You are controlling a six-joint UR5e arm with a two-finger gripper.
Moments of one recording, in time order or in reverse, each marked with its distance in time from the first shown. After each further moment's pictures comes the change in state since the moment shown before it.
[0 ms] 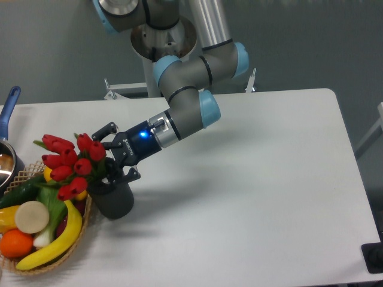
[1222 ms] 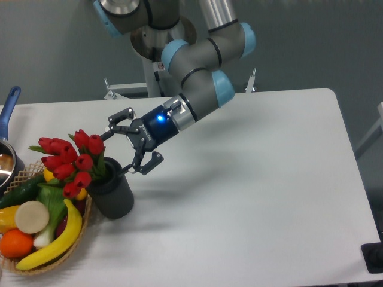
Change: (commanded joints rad) arm 0.129 0.146 -0.101 -0.005 0.002 -0.002
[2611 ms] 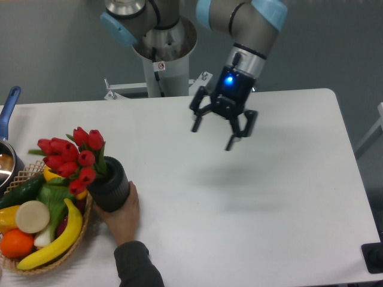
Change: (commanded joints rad) arm 0.270 0.132 0.182 -0.017 0.794 -0.015
